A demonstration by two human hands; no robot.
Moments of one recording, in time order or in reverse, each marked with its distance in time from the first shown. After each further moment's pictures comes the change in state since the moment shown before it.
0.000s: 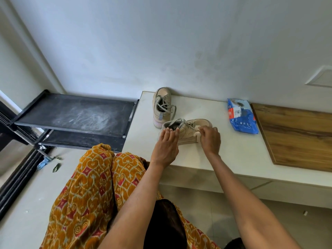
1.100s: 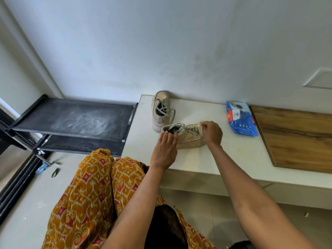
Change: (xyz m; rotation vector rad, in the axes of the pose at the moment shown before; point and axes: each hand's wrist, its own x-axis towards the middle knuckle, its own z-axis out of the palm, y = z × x) left_hand 0.004 -0.001 -0.002 -0.017 0.079 -0.005; right_hand 0.041 -0.006 -0.007 -0.009 -0.065 0.086
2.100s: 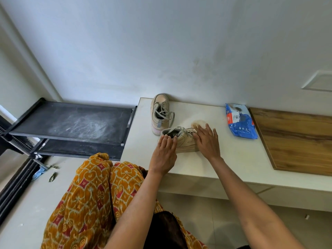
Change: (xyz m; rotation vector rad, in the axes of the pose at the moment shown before) left_hand -0.002 -0.004 0.003 0.011 -0.025 0.040; right_hand -0.020 0.028 0.022 -0.125 -0.123 -0.308
